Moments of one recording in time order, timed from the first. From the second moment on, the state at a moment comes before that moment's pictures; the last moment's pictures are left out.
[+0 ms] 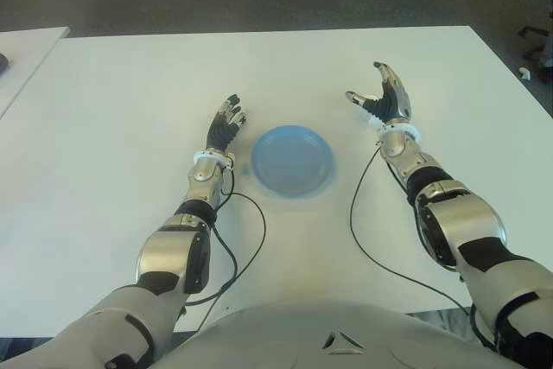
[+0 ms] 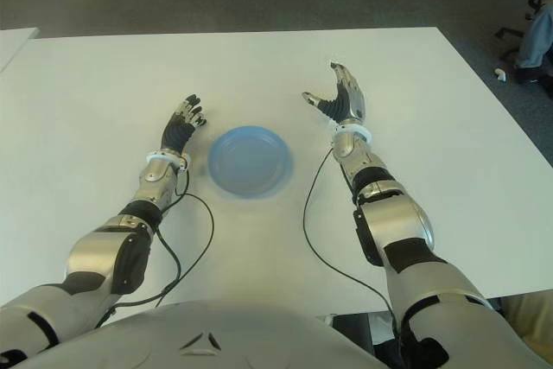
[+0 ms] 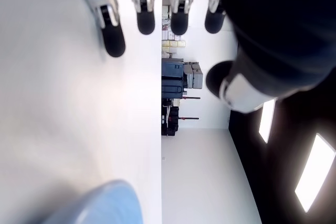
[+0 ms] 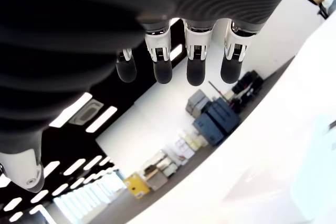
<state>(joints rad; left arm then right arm) -0.53 0.08 0.15 1.19 -0.06 -0.54 -0.14 -0.78 -0.31 0.24 1.30 -0.50 -0.40 -0.58</state>
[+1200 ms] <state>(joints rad) -0.48 0.07 0.15 1.14 -0.09 -0.56 -0.23 -0.75 -0.35 0.43 1.37 -0.66 -0.11 -0.42</state>
